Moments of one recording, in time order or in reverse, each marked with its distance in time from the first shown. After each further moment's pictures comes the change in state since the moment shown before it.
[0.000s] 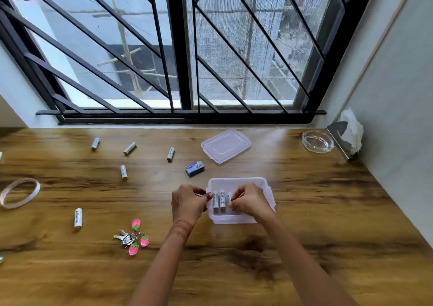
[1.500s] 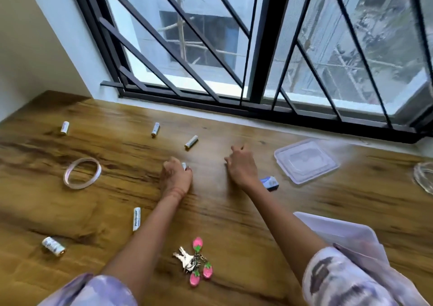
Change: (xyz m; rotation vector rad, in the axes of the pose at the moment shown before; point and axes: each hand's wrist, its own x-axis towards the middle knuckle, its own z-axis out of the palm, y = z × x) left_hand 0.157 -0.074 -0.127 0.346 0.281 -0.256; right_hand 0.148 -0.141 0.159 -0.422 0.126 -0.381
